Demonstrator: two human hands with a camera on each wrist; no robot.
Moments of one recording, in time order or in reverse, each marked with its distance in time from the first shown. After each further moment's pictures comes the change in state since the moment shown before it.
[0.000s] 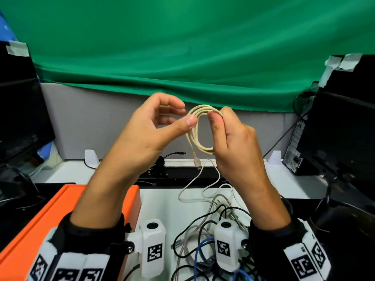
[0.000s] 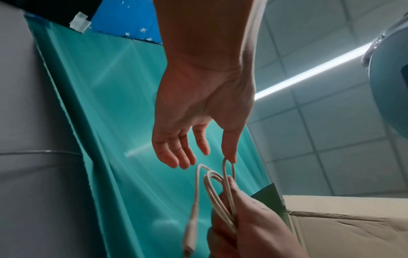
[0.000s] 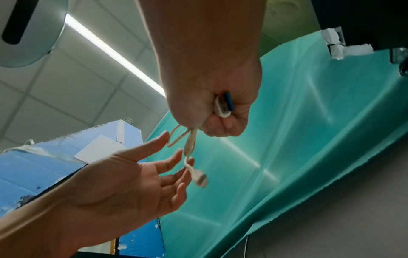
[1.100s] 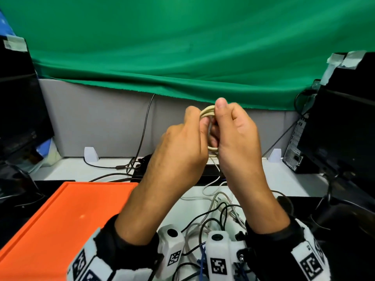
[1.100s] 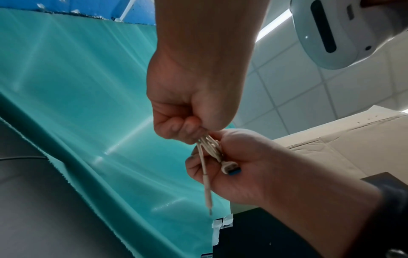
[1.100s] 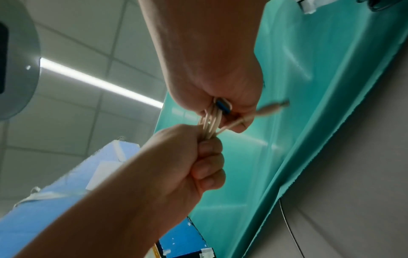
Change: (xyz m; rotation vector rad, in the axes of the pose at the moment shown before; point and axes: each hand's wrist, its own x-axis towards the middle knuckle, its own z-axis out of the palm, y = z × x) left_hand -0.017 0.005 0.050 0.702 0.046 0.078; right_hand 0.001 -0.015 0.011 0.779 0.059 0.336
